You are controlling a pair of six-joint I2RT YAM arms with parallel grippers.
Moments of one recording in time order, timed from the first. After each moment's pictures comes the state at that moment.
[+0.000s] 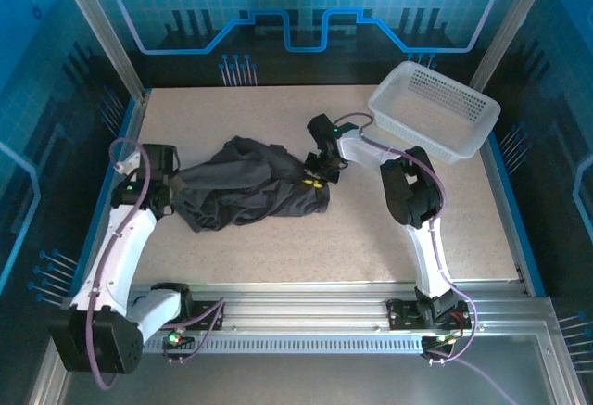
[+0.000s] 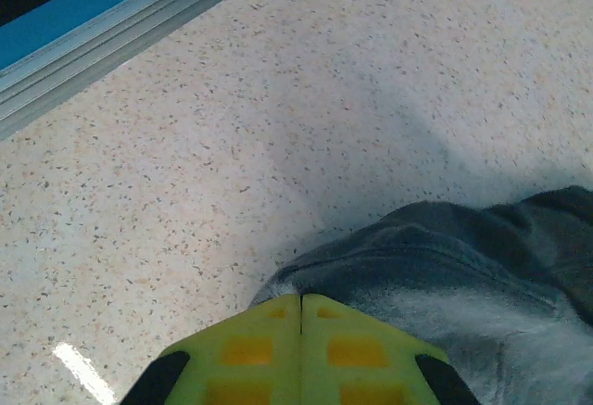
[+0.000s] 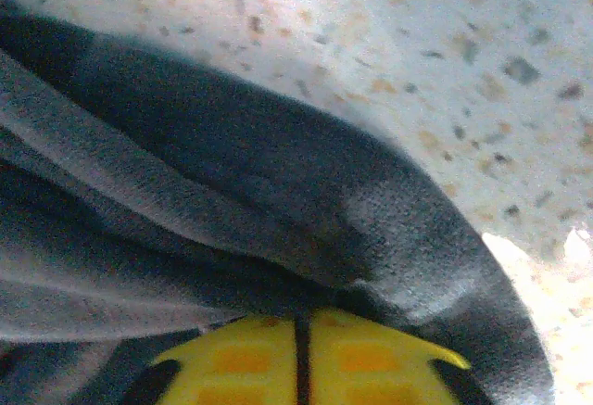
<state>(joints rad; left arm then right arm) 0.06 1.04 0.92 -0.84 -0.36 -0.83 0.51 2.20 1.68 -0.82 -0.28 0.85</state>
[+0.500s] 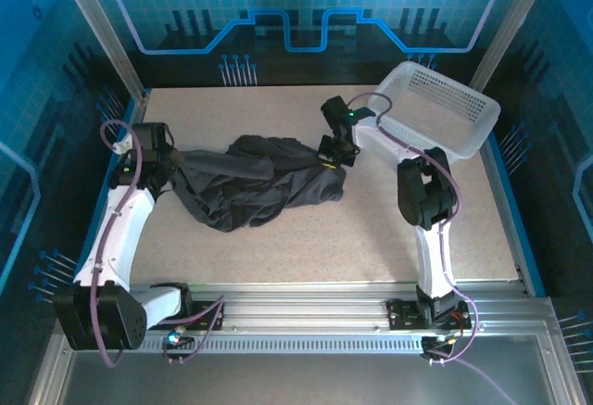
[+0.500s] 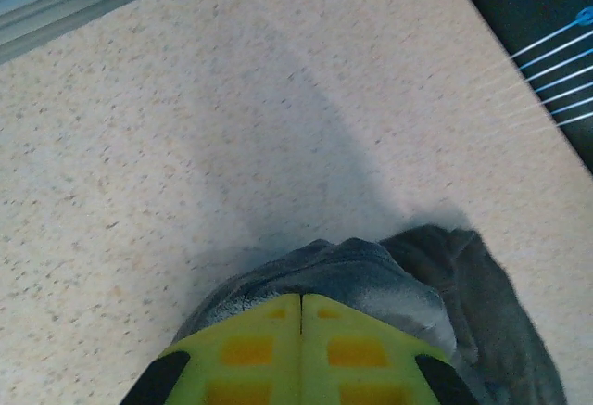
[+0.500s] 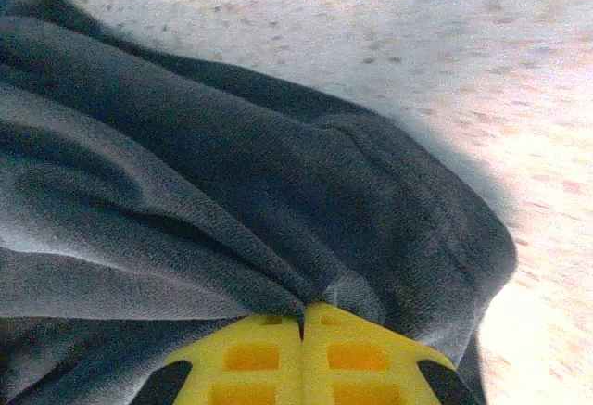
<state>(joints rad) 0.08 1.17 1.06 -0.69 -0.23 -0.89 0.45 2.12 1.76 -0.93 -0.08 0.76</state>
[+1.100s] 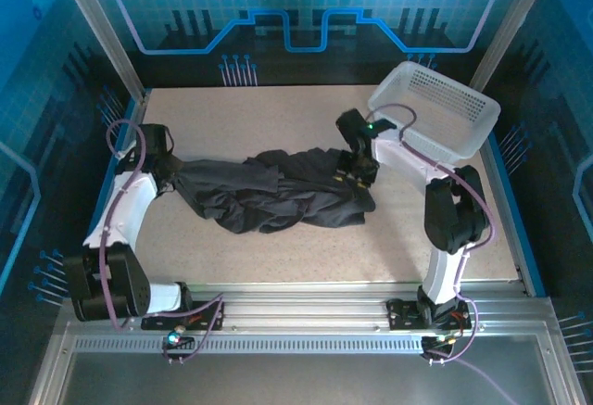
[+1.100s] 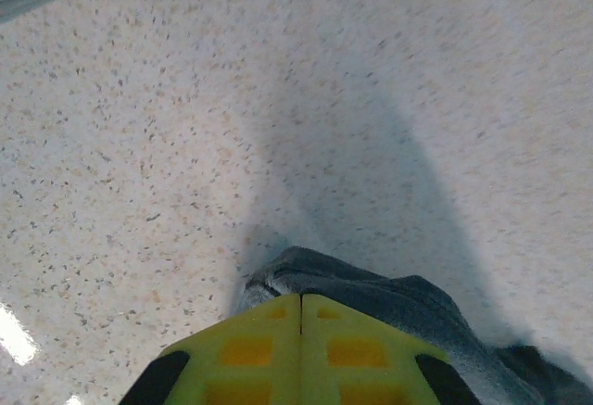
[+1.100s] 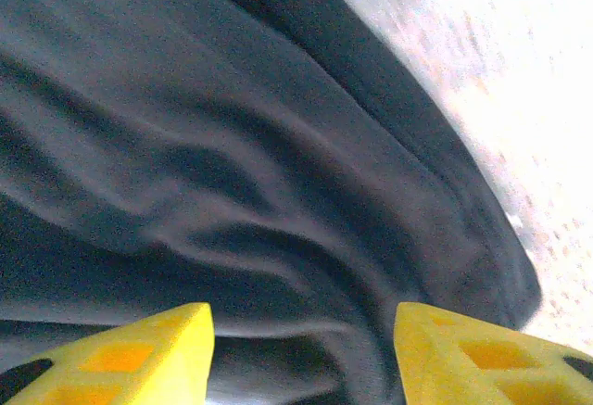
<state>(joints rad) 0.17 1.36 1.02 -0.68 -0.19 -0.88 0.45 1.88 1.55 -1.00 0.00 0.78</state>
